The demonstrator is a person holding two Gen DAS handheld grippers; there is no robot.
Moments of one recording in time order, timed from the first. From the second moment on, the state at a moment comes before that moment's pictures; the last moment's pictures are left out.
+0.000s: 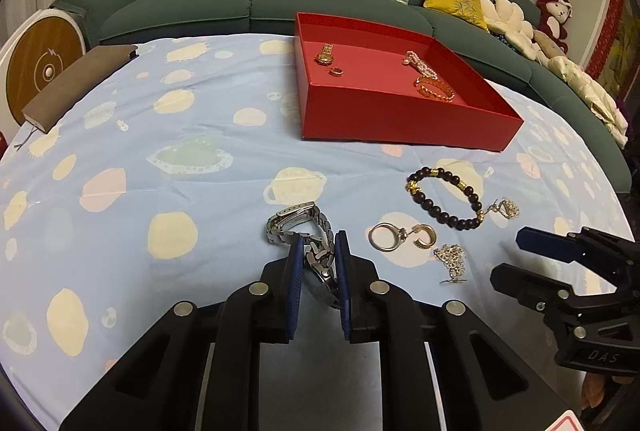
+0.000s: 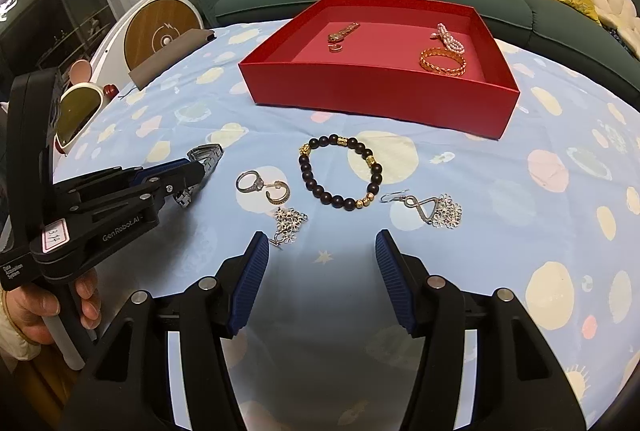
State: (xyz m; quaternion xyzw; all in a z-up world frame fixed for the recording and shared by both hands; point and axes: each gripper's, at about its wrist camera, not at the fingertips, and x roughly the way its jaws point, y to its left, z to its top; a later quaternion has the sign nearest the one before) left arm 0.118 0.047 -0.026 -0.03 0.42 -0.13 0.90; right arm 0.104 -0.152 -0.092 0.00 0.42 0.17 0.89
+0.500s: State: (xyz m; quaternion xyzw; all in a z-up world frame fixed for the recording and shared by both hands) left arm 0.113 0.043 0.009 -0.05 0.40 -0.15 0.90; right arm 0.120 -0.182 -0.081 0.03 0.40 0.13 0.91
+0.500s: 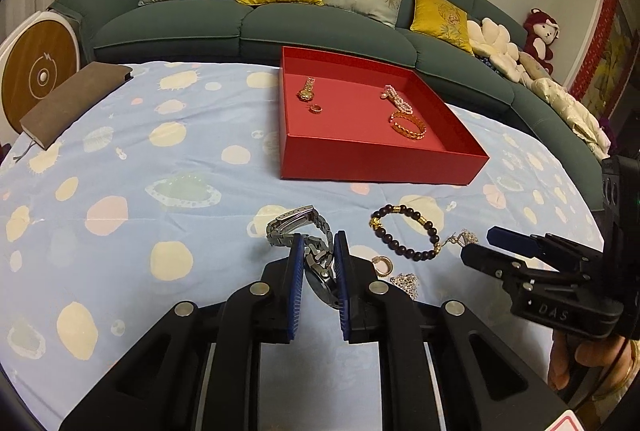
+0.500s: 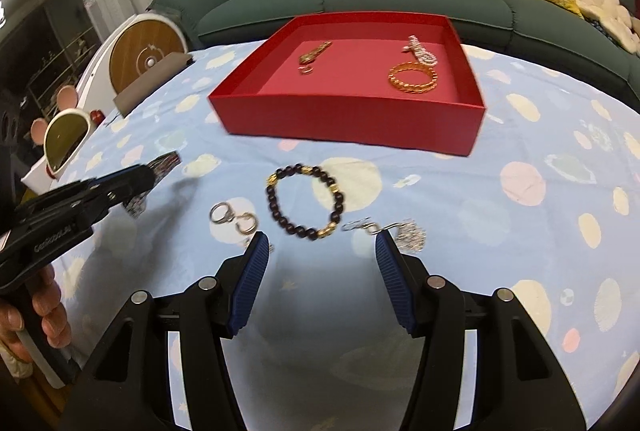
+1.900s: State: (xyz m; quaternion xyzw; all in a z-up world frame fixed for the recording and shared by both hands) left arm 0.116 0.019 0.020 -0.06 0.40 -0.17 0.90; right arm 0.129 -0.210 -0.082 0.03 0.38 0.09 0.92
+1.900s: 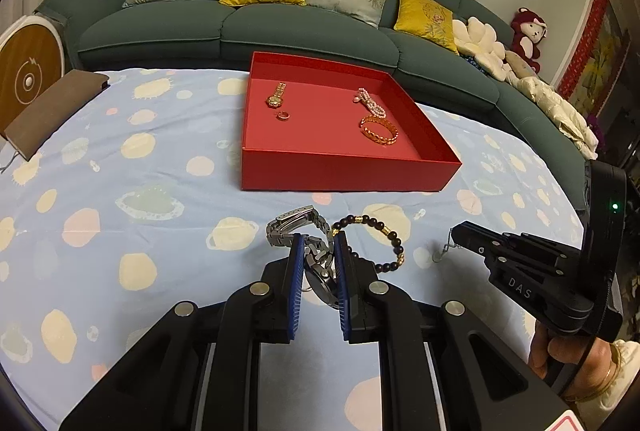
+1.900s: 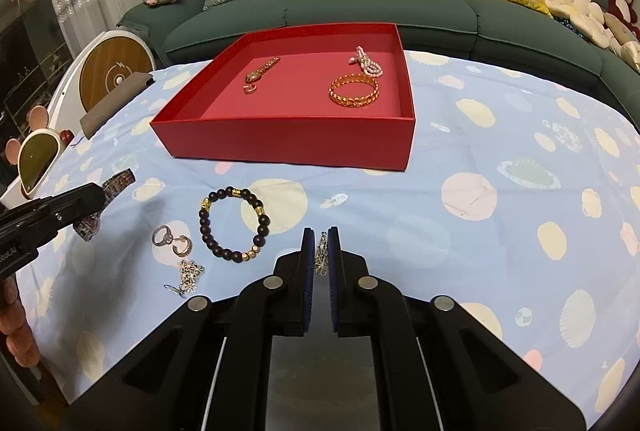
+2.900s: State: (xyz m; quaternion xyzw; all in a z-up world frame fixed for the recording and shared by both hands) left arm 0.251 -0.006 0.037 -0.05 0.38 -0.14 0.91; right arm 0.228 -0.235 -0.021 0.07 0.33 0.09 0.94
